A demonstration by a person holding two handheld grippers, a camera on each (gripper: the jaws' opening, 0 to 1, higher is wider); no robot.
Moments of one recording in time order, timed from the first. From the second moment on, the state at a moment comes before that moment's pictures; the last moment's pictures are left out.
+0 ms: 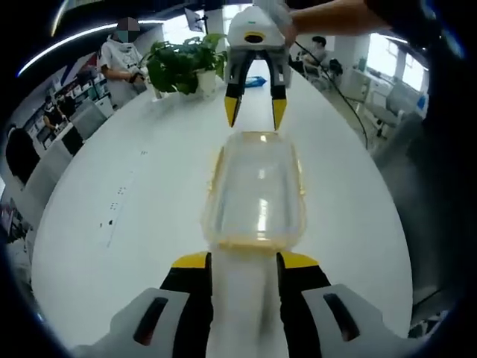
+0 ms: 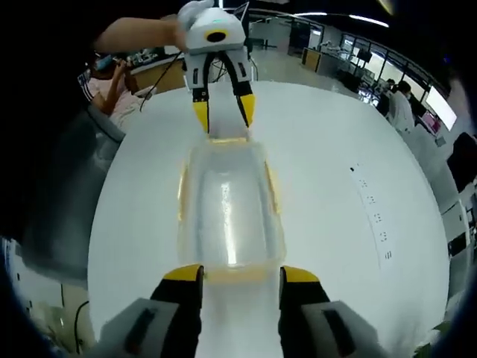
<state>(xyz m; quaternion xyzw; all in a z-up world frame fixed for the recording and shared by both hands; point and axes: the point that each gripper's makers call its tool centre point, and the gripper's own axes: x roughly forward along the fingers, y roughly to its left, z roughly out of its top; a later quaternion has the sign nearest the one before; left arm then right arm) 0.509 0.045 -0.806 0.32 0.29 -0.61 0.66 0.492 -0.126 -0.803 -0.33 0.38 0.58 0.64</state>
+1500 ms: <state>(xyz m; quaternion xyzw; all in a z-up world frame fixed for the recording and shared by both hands) 0.484 -0.061 -0.795 0.26 0.24 -0.66 0.66 0.496 -0.040 -0.793 -0.31 0.33 0.63 0.64</state>
